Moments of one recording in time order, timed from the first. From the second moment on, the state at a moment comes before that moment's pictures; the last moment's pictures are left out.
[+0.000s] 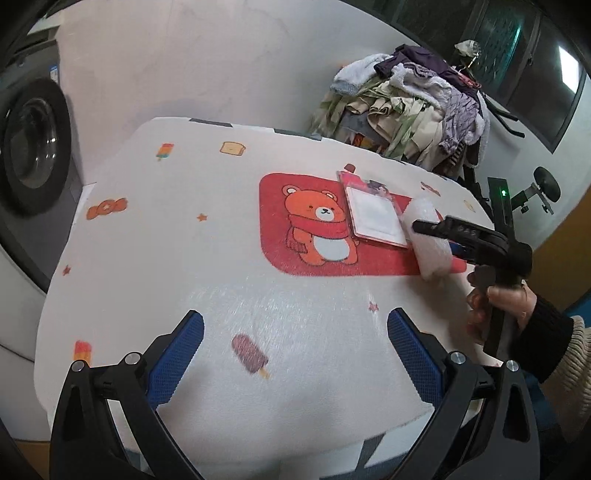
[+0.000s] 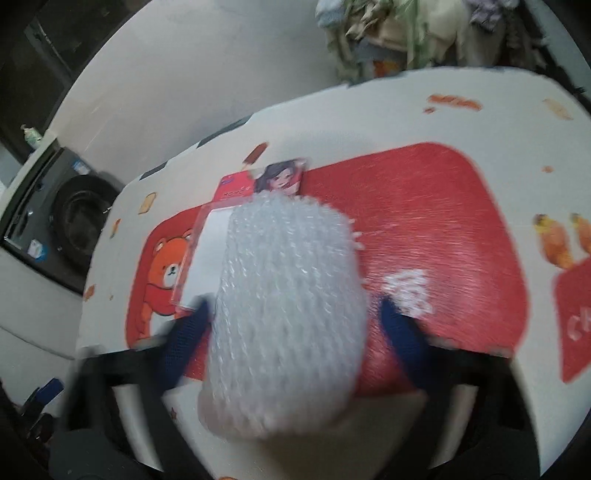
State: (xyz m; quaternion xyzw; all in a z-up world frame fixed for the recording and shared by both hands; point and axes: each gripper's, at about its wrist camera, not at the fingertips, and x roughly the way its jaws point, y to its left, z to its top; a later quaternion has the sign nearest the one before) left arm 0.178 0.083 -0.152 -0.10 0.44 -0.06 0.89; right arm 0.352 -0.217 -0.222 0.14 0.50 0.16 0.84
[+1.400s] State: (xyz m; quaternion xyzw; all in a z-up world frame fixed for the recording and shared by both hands) left arm 0.420 -0.100 -0.219 0.00 0.52 -0.05 0.85; right arm 0.316 -0.301 -0.216 0.11 0.40 0.11 0.90
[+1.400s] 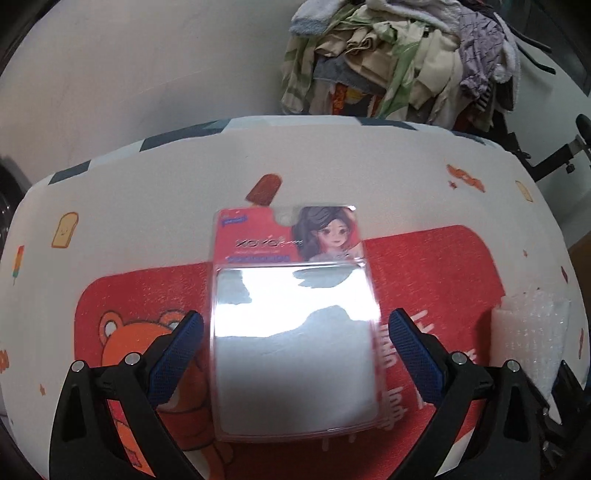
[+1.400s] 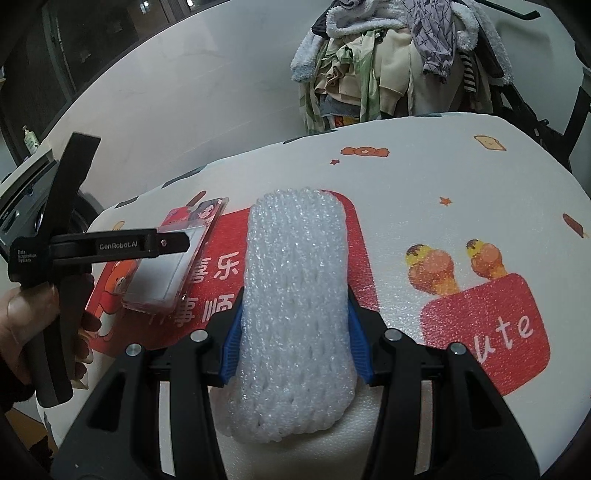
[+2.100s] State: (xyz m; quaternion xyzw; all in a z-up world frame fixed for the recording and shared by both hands) left arm 0.326 -0.084 -0.167 0.01 0.46 -0.09 0.88; right arm 0.312 -0.298 -0.211 0.09 0.40 0.11 0.91
